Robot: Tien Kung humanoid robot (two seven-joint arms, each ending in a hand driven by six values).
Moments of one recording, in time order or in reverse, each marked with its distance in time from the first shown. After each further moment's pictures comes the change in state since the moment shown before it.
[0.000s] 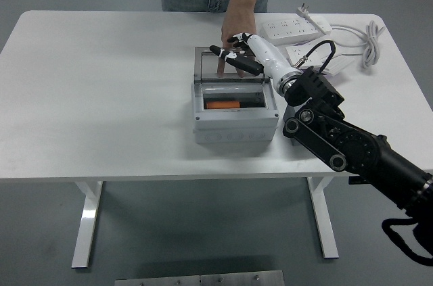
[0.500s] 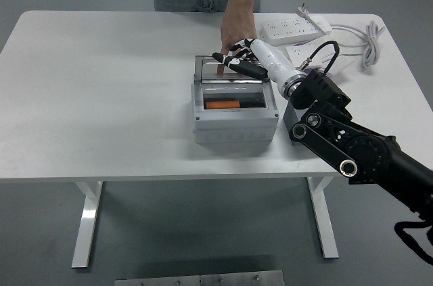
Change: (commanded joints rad) left arm 0.006 0.001 0.011 0.001 -0.019 0.009 -0.003; right arm -0.021 -0.056 -0.030 0.084 -0.003 0.030 -0.055
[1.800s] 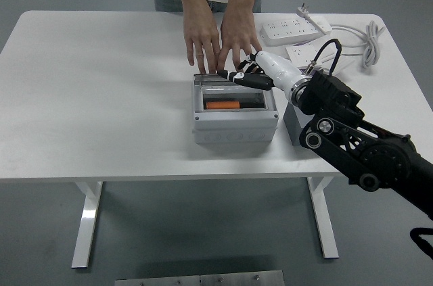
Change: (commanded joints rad) left arm 0.006 -0.010 0.010 0.000 -0.007 -0.003 -0.002; right arm -0.039 -0.074 0.032 0.216 -0.087 0.189 -0.229
